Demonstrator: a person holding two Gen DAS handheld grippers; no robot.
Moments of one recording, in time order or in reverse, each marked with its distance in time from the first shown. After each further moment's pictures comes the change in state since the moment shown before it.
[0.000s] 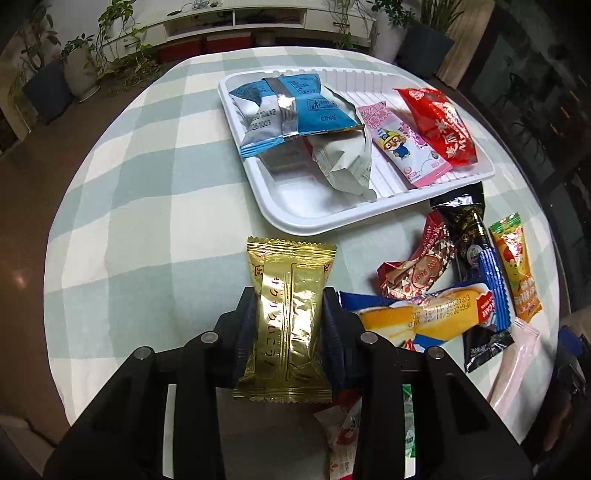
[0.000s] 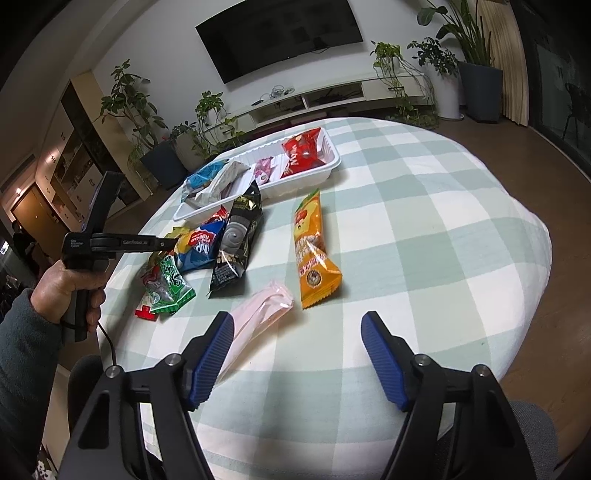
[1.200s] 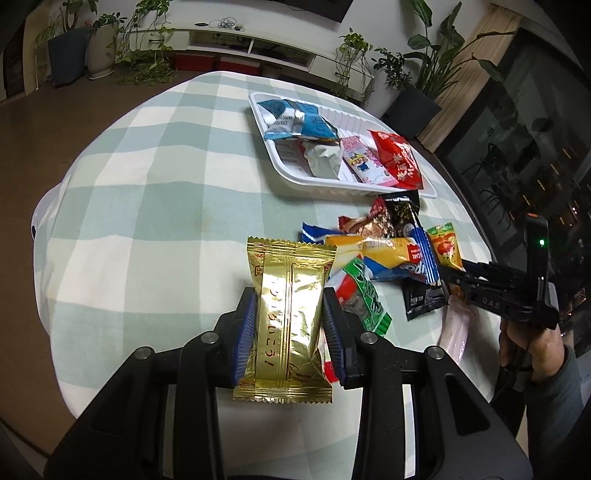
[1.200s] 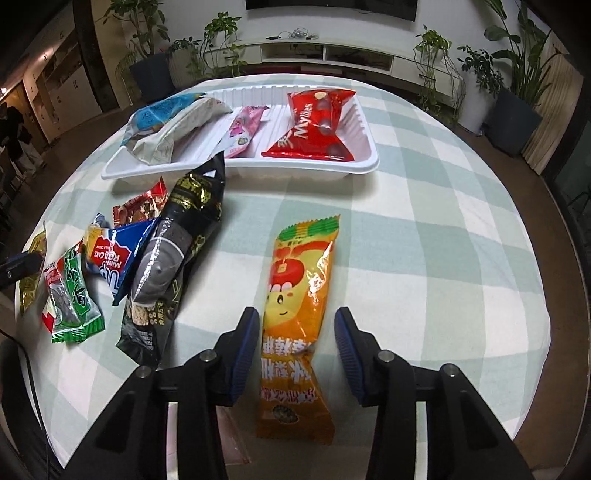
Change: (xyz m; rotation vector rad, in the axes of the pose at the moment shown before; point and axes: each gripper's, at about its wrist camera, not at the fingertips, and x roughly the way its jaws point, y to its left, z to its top) left arm -0.067 0.015 -0.092 -0.178 -0.175 -0.173; right arm 0.120 0.016 0.070 -0.275 0.251 -0.186
